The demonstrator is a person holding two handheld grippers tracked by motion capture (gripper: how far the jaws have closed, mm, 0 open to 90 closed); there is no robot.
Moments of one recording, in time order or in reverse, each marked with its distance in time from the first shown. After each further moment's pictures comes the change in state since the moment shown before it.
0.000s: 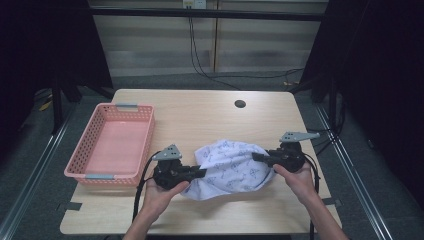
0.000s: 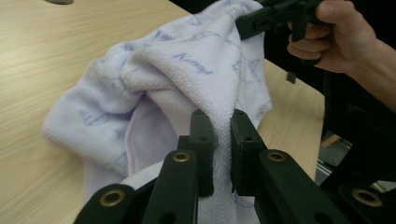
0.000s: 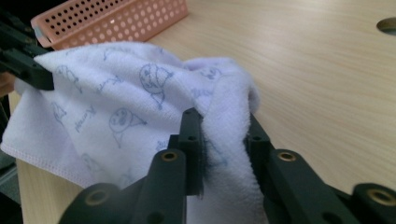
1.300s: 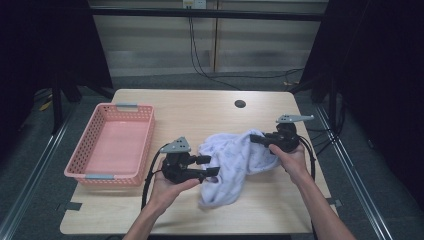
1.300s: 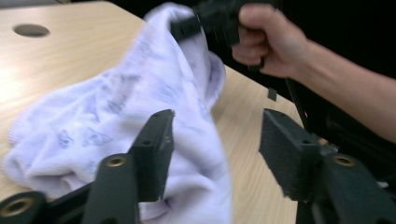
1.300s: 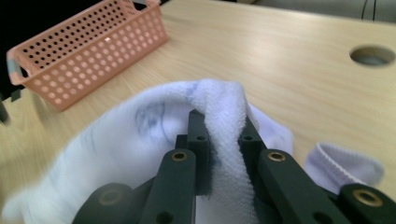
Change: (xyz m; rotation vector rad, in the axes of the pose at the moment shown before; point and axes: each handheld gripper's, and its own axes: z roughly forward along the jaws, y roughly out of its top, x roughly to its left) left arm -0.008 0.023 0.005 -0.044 -0.048 0.029; right arm -0.038 0.026 0.026 -0.015 -0.025 0.041
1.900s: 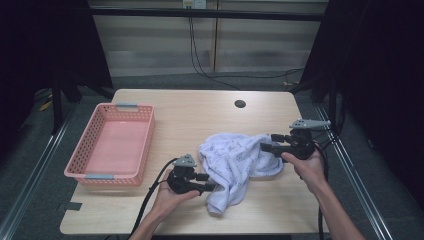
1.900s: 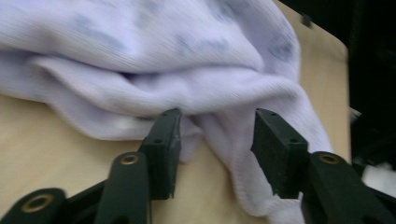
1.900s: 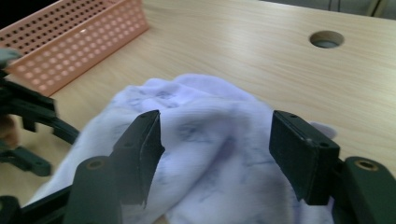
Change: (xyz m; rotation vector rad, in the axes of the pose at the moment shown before) left arm 0.028 -0.069 0.045 0.237 -0.034 -0.027; right arm 0.016 -0.005 -0.042 0.023 -0.082 -0.017
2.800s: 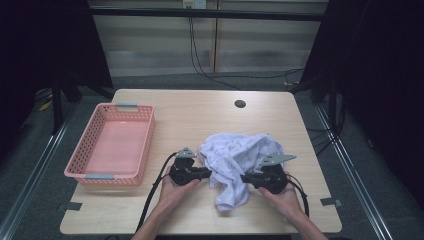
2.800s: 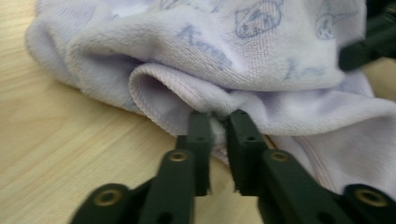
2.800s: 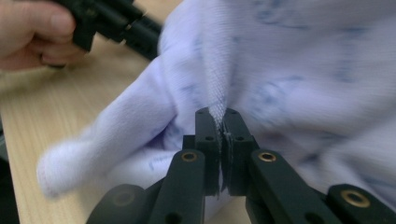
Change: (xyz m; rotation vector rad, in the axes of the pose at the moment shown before) left arm 0.029 0.005 0.007 -0.079 0.143 -0.120; right arm 0.058 -0.069 0.042 0.119 0.075 -0.060
